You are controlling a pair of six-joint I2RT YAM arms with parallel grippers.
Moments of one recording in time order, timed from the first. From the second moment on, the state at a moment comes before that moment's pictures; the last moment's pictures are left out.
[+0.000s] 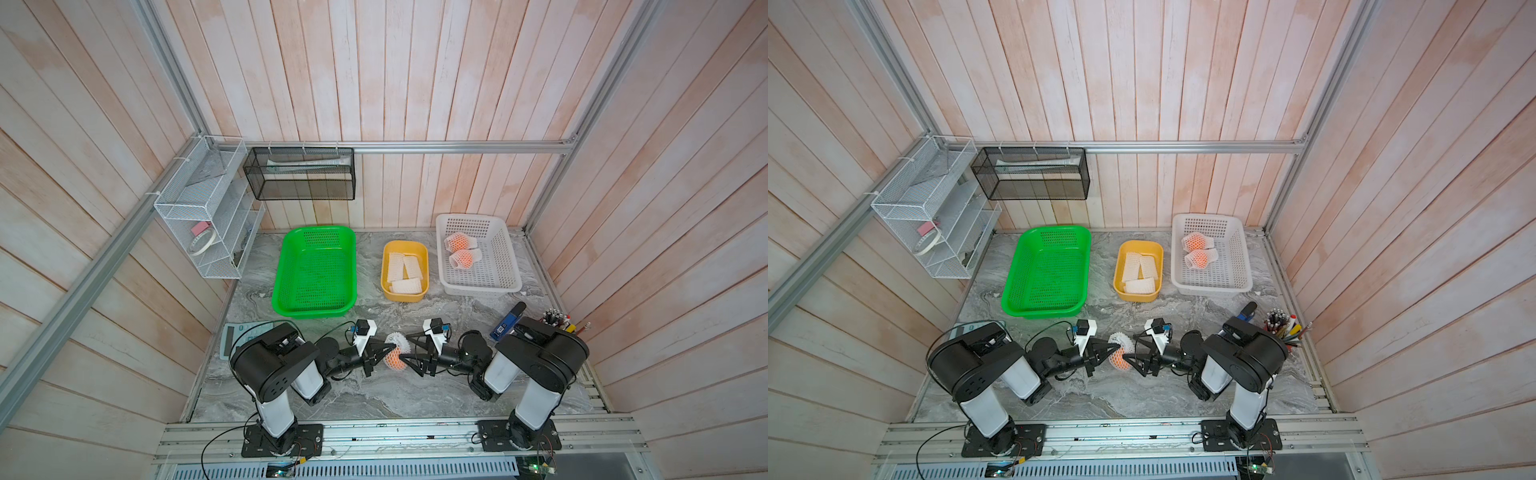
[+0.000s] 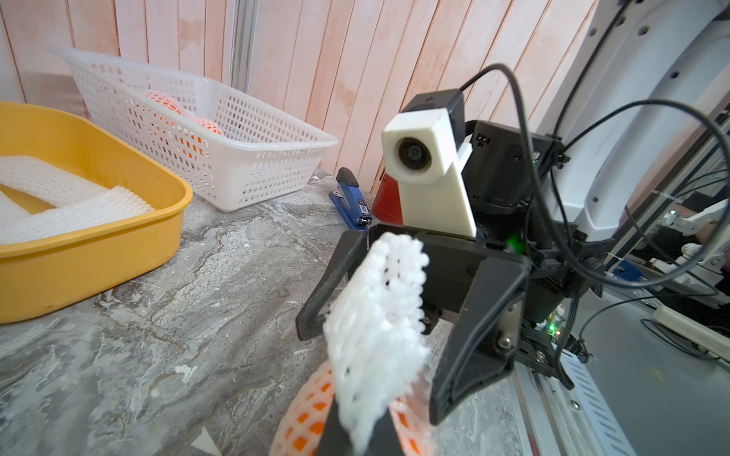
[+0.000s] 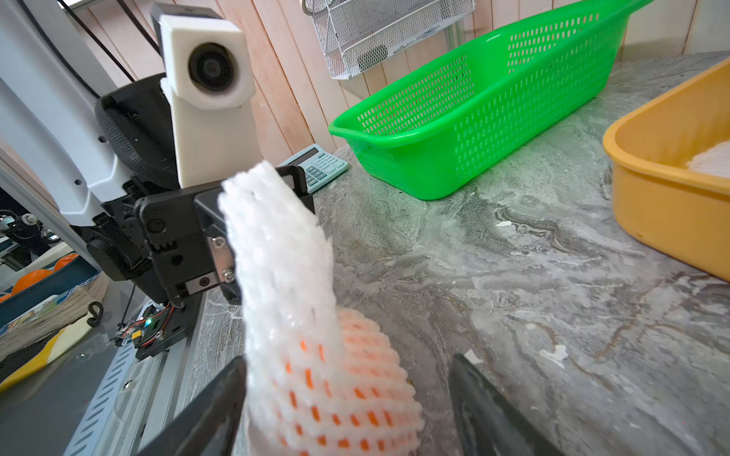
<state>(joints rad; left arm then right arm) -0.68 1.76 0.16 1.58 0.59 -0.28 0.74 1.79 0.17 1.52 -0.58 0.34</state>
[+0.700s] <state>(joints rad) -0.68 1.76 0.16 1.59 0.59 -0.30 0.74 1.81 0.22 1.50 -0.58 0.34</state>
